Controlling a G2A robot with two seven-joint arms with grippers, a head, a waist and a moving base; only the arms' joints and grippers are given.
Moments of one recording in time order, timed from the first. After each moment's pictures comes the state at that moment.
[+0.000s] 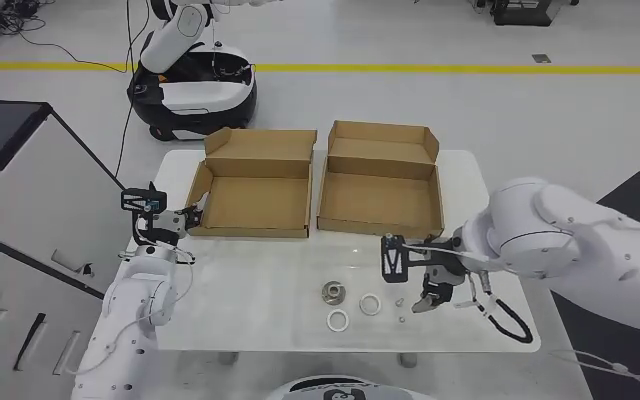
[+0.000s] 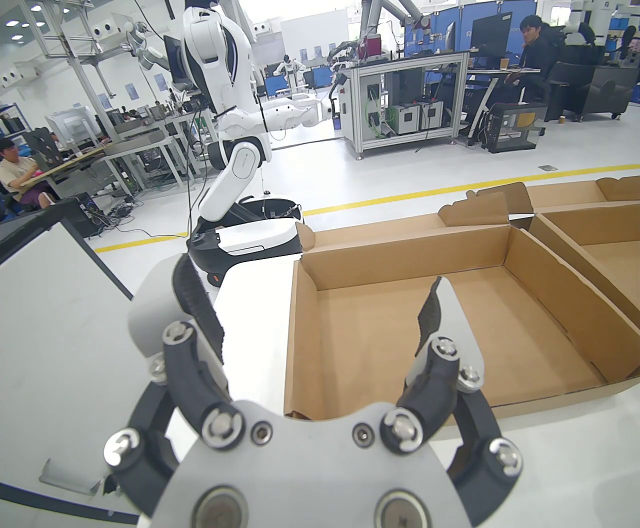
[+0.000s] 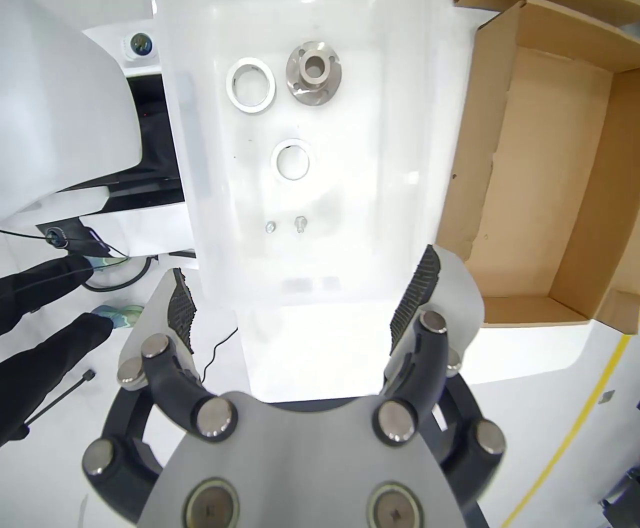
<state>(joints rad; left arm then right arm) 1.73 -1.15 -1.60 -1.80 1.33 0.00 0.00 -0.61 -0.49 0.53 -2.17 -0.19 -0.46 1.37</state>
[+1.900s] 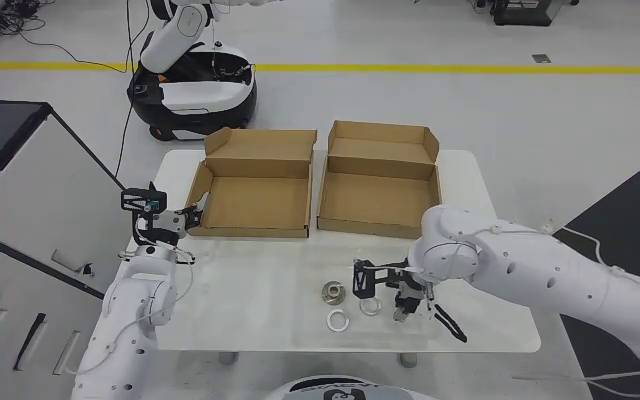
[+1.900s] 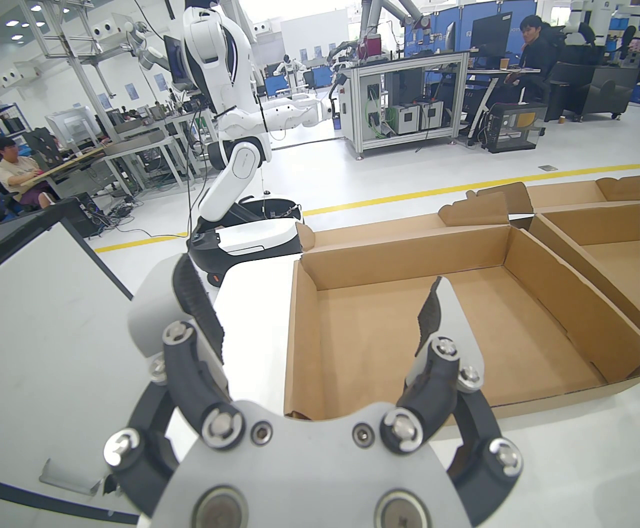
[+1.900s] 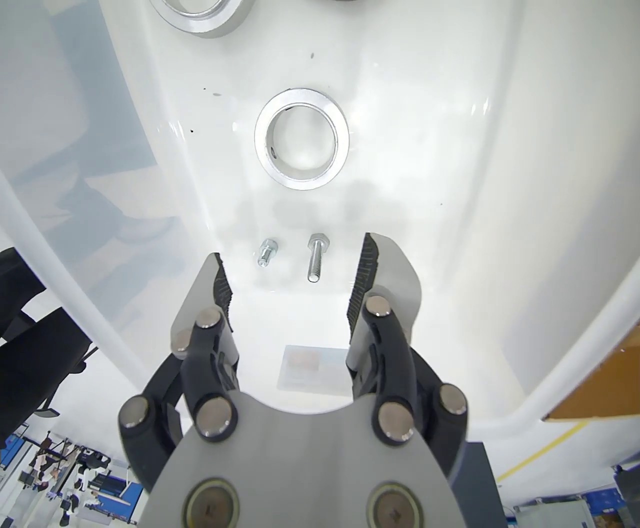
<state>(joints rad) 1.73 -1.15 -1.60 -1.80 1.33 0.00 0.00 -0.56 -0.73 0.18 -1.91 -0.35 -0.36 1.39</state>
